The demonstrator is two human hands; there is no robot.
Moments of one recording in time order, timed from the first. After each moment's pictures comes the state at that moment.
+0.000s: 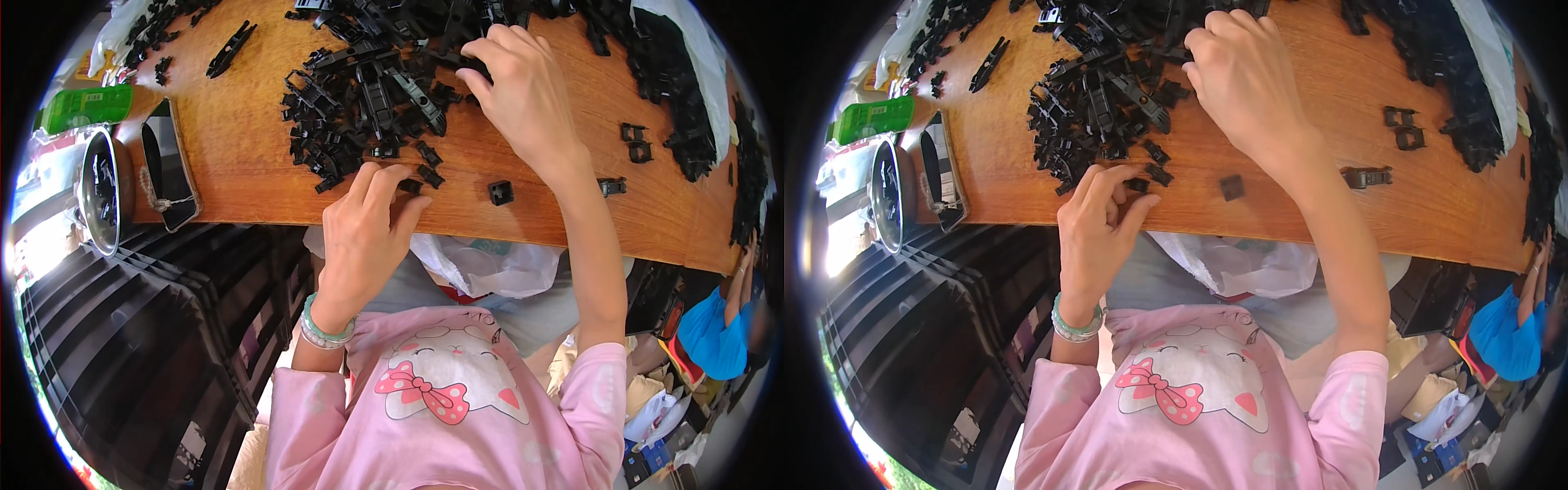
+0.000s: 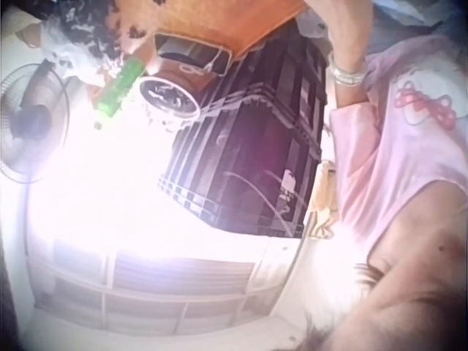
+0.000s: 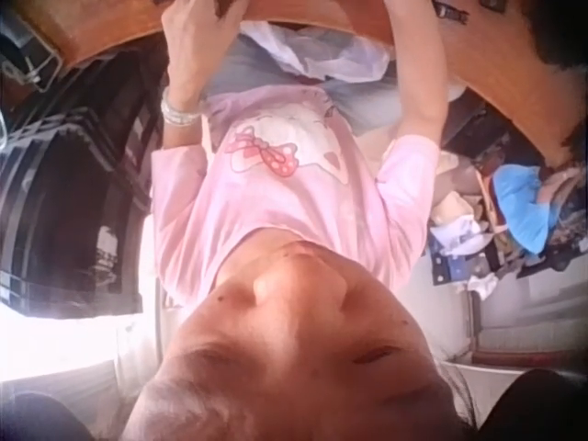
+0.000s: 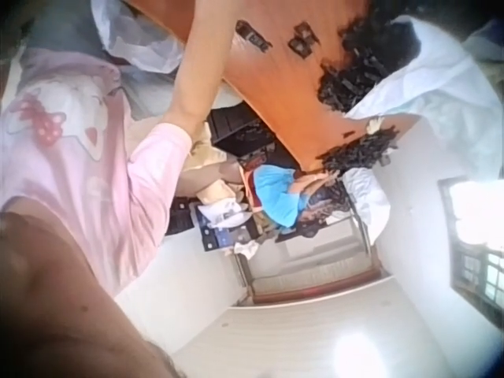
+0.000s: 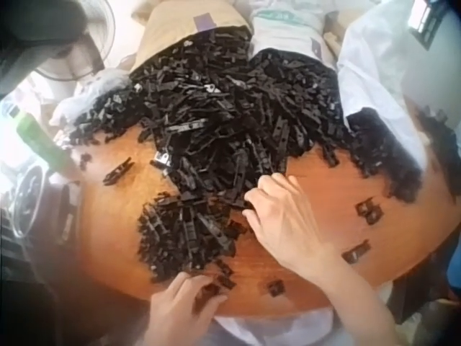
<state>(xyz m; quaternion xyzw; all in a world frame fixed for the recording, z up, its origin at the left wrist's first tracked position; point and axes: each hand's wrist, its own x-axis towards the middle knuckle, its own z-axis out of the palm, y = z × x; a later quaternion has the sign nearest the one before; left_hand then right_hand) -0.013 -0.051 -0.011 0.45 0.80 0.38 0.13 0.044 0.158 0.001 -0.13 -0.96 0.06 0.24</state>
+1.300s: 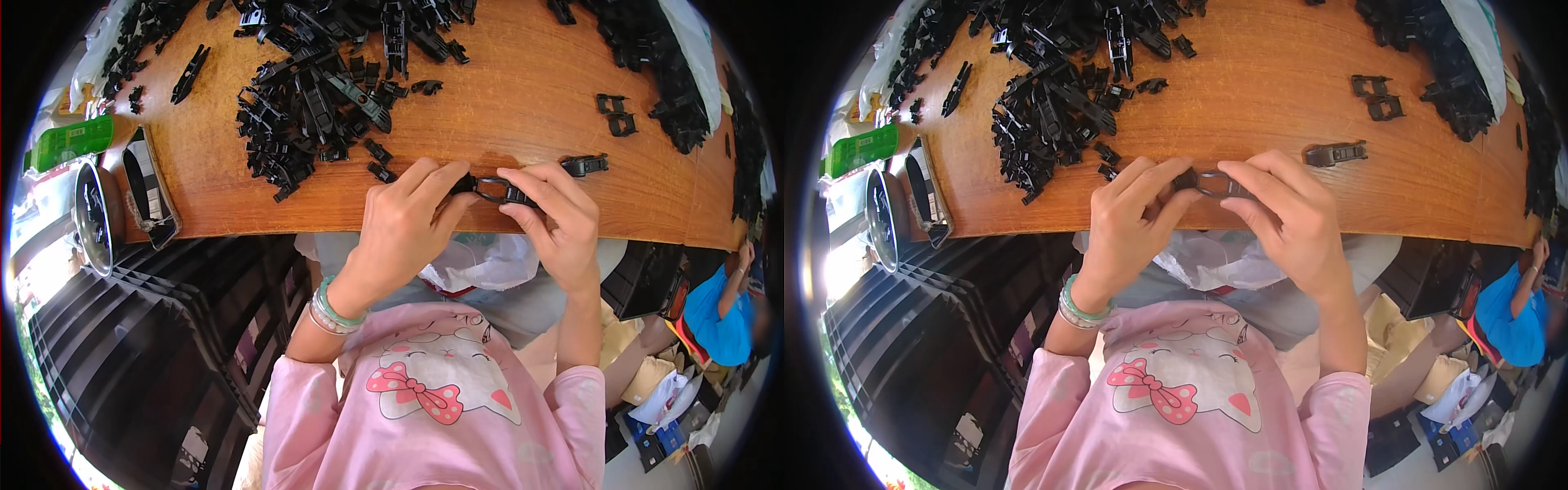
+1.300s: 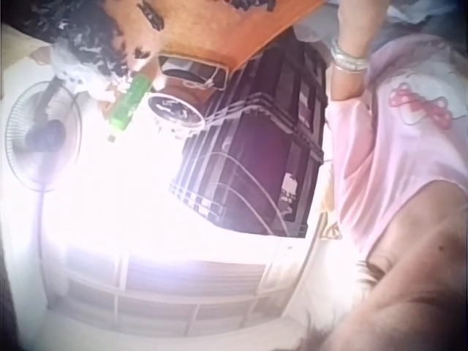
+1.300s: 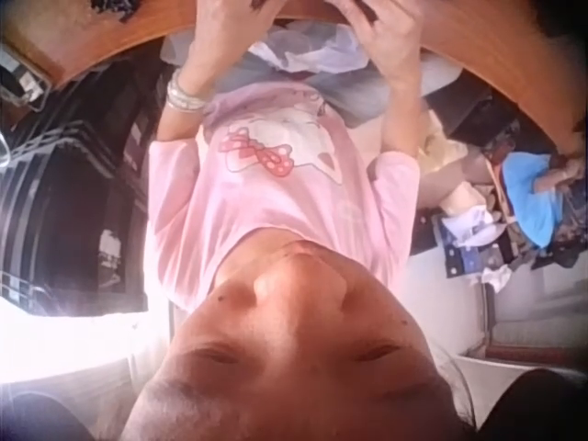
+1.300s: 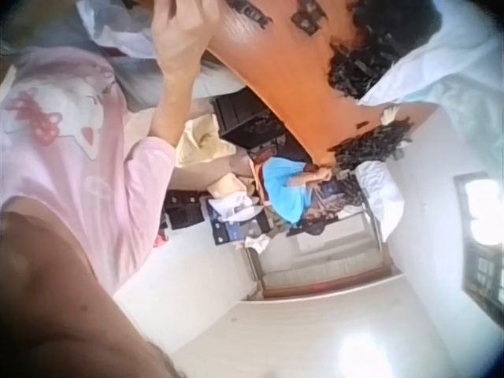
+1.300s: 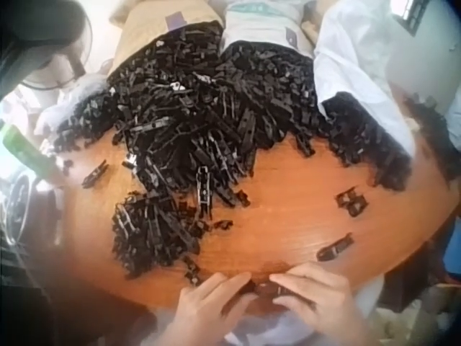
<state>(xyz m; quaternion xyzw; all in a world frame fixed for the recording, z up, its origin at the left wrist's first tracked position) 0.026 -0.007 -0.018 0.52 0.70 0.45 0.19 0.176 0.110 0.015 -0.24 -0.86 0.39 0.21</state>
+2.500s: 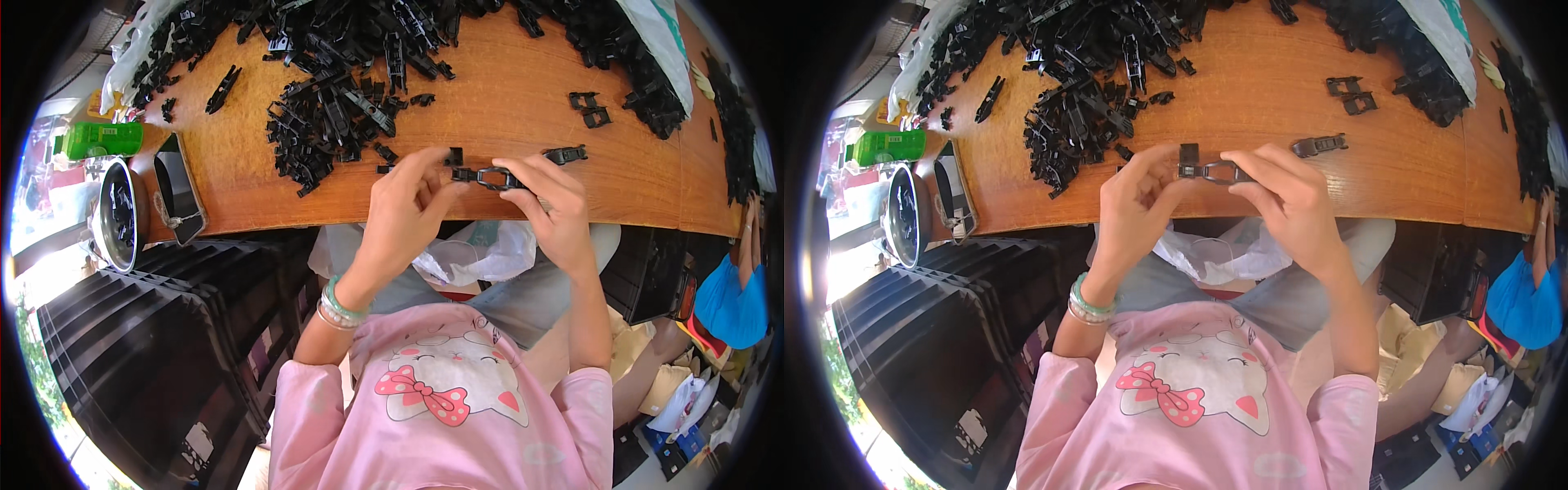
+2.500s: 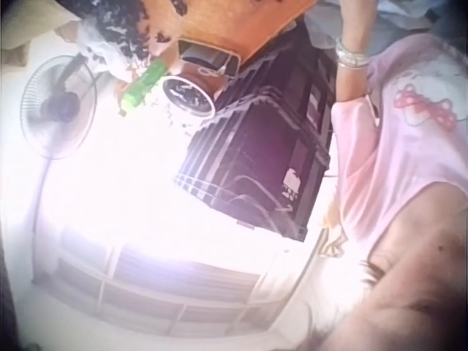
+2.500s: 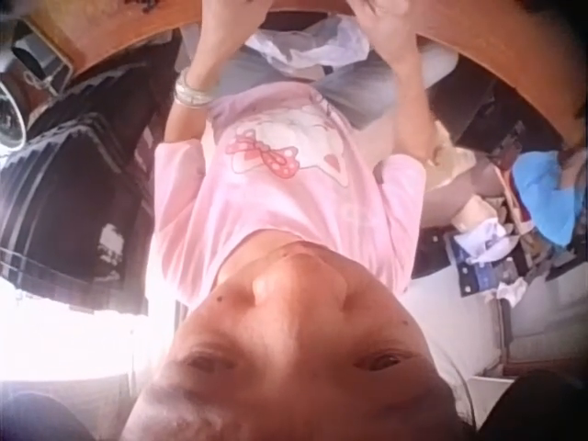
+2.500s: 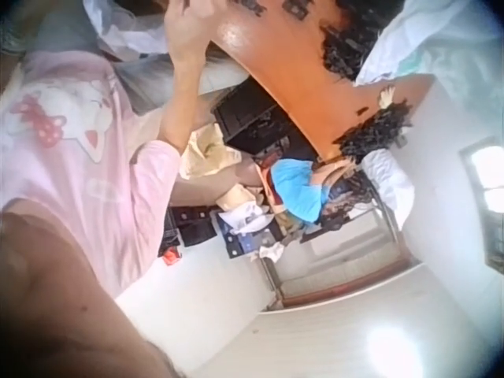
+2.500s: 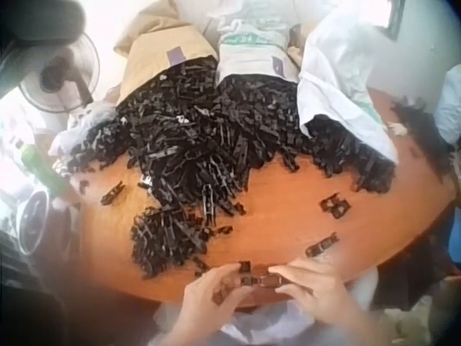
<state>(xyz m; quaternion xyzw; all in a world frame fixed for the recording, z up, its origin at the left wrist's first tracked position) 0.025 -0.015 0.001 0.42 0.68 0.50 0.33 0.183 0.107 0.019 -0.20 -0.87 0.38 0.23</state>
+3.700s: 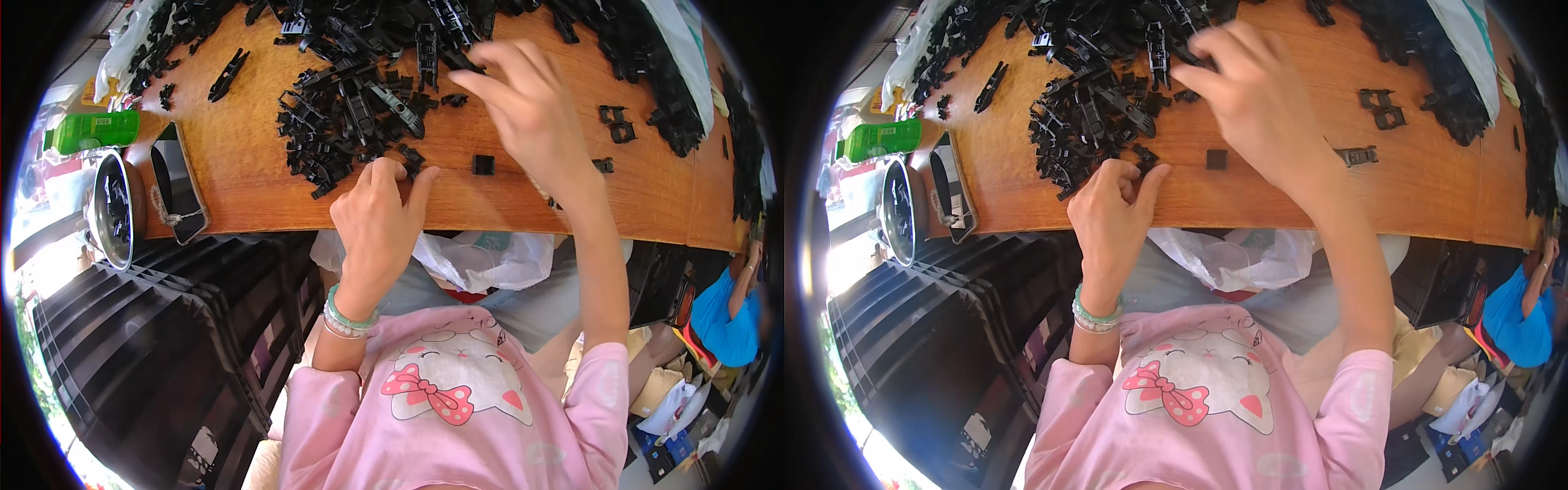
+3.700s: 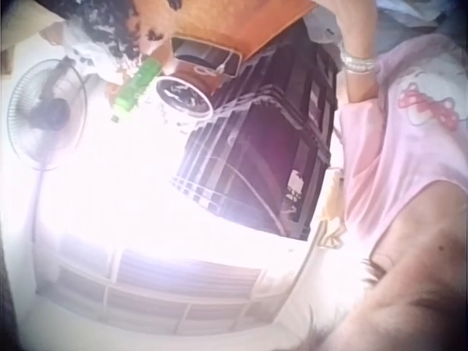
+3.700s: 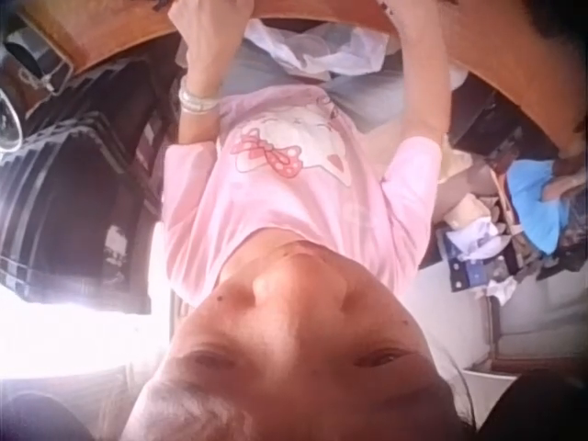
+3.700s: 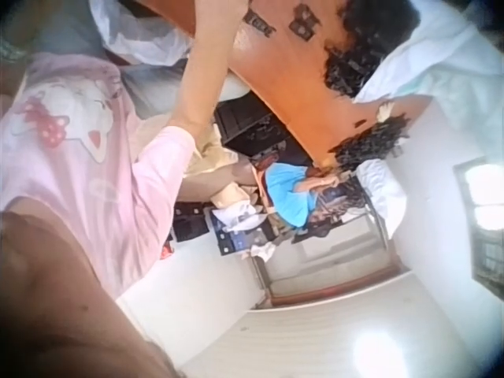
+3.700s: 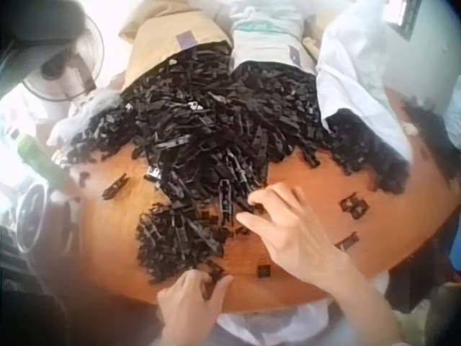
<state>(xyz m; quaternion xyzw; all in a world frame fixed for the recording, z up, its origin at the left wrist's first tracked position) 0.001 -0.027 -0.011 0.41 0.86 0.32 0.02 0.083 0.156 0.016 -0.06 -0.95 0.07 0.28</state>
